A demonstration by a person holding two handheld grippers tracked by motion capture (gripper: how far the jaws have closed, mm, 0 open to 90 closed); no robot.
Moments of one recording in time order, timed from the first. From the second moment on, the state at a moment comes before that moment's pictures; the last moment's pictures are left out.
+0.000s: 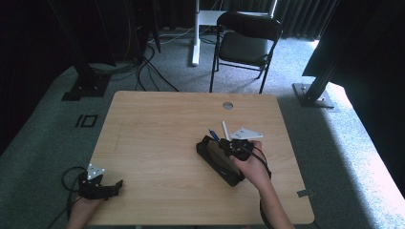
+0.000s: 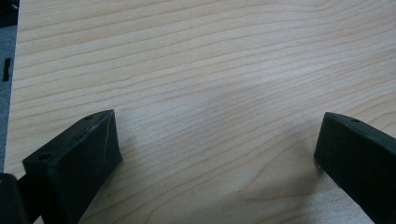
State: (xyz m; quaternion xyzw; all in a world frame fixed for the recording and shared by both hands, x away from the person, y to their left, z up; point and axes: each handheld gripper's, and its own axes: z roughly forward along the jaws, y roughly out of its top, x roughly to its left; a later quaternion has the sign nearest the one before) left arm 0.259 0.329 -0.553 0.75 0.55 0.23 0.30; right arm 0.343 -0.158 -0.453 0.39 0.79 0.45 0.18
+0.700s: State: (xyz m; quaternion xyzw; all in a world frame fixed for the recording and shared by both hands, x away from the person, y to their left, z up) left arm 0.259 0.329 -0.553 0.75 0.55 0.23 0.30; right arm 0.348 -0.149 -0.477 0.38 0.83 0.38 0.15
